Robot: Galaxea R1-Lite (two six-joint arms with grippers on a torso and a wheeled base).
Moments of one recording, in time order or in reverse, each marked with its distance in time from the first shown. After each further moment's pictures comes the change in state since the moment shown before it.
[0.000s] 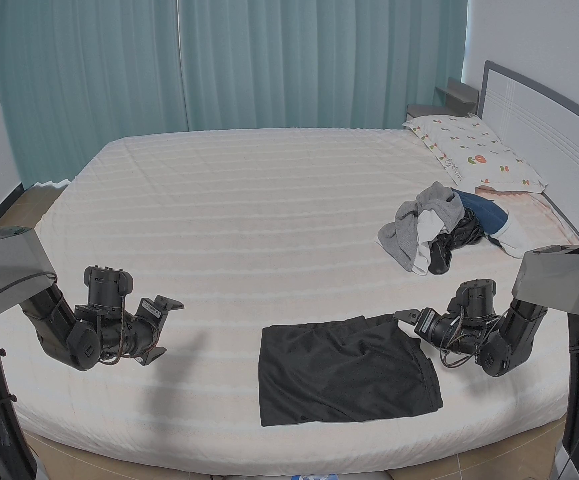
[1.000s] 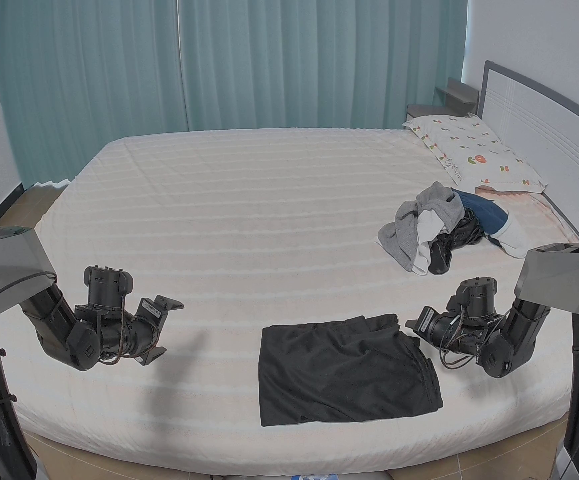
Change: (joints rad) left arm 0.000 0.000 -0.001 0.000 0.000 0.000; right arm 0.020 -0.035 0.029 -0.010 -0.001 0.002
